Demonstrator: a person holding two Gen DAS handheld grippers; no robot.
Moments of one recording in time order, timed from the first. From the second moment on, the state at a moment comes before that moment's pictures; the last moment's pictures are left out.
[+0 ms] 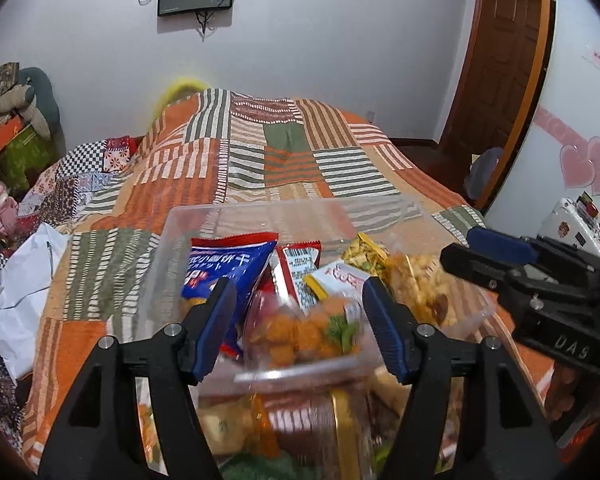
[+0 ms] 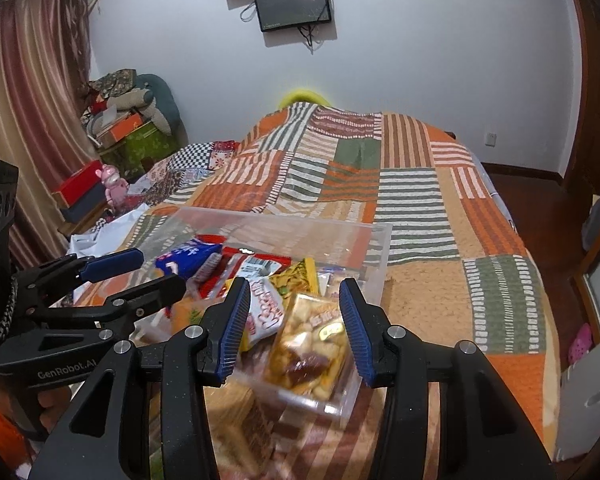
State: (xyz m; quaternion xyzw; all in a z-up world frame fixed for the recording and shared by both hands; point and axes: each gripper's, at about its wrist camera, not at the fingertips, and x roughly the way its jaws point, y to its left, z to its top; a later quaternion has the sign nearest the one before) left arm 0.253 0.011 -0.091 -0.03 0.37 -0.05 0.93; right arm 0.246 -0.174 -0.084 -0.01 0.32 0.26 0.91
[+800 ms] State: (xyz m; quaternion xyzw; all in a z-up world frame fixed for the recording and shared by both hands) left arm 0.118 0.027 -0.087 -0.02 0.37 -0.04 0.93; right arm 0.136 -0.179 -0.075 -0.01 0.27 0.29 0.92
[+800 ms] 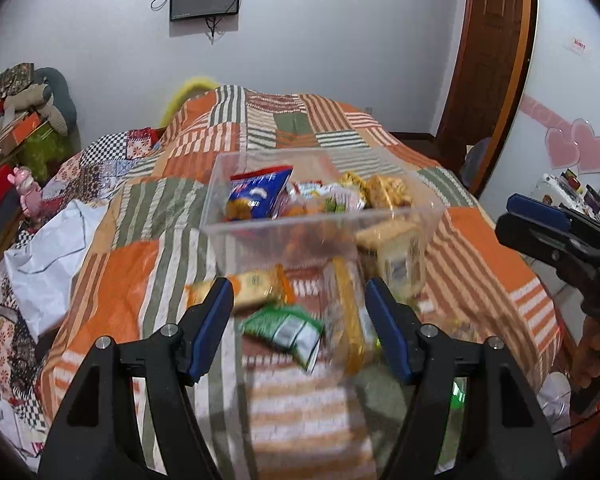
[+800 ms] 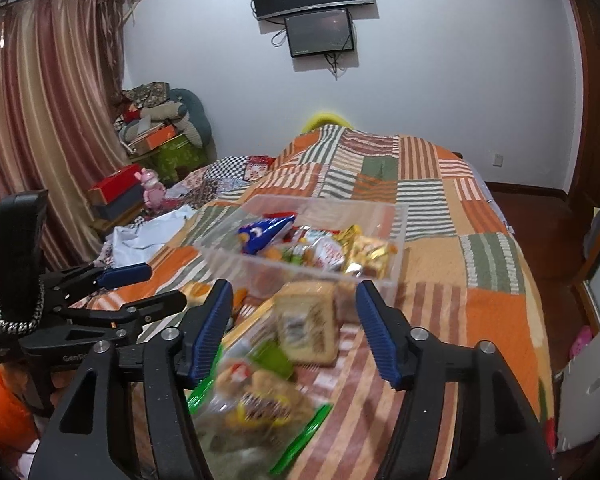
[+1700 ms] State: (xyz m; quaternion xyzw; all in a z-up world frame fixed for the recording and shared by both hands) left arm 0.073 0.036 -0.138 -0.06 0.42 -0.04 0.91; right arm 0.123 -0.149 -0.153 -0.03 0.36 0.29 0.89
